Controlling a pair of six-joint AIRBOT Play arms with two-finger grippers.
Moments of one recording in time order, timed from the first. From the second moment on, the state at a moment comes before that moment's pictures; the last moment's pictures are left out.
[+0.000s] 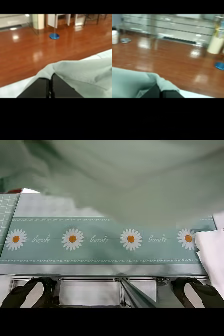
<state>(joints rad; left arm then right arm) 0.27 -0.87 2.09 0.83 -1.44 -1.35 -0.20 -0.76 2.03 -1.15 1.42 1.41</state>
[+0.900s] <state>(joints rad) 0.13 -1.04 1.36 1.05 -1.32 -1.45 -0.20 -0.89 1.27 -1.10 1.31 1.38</state>
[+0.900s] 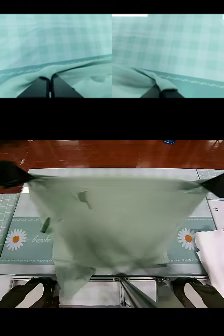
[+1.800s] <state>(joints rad) 0.19 -1.65 1.61 1.08 -1.26 -1.43 -0.36 -1.69 1.59 -0.63 1.21 1.29</state>
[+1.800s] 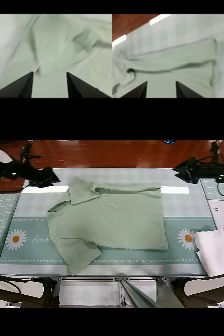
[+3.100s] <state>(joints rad) 0.58 -1.23 0.47 0.79 -1.12 -1.22 -0.50 -0.98 0.54 -0.63 1.17 1.06</state>
